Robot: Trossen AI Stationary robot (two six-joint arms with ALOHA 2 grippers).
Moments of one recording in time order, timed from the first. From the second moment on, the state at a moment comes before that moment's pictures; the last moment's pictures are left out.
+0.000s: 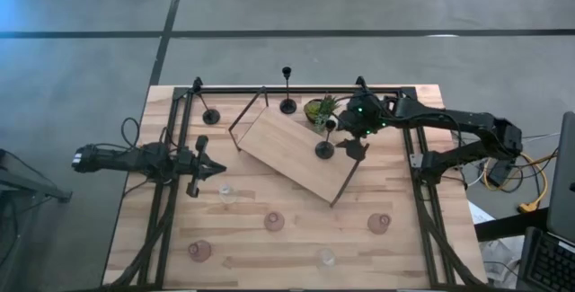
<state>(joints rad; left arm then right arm) -0.11 0.00 0.01 0.02 -0.02 0.00 -0.37 1.24 0.94 -0.63 -0.20 -0.15</state>
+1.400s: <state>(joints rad) -0.11 0.00 0.01 0.02 -0.02 0.00 -0.63 1.54 1.50 -0.59 -0.08 -0.48</state>
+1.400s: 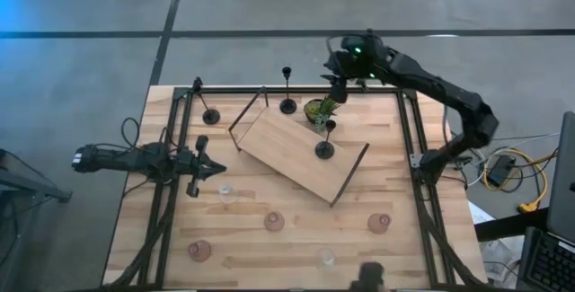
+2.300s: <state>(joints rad) -0.11 0.00 0.01 0.02 -0.02 0.00 -0.68 1.99 1.74 -0.59 -0.37 -0.45</state>
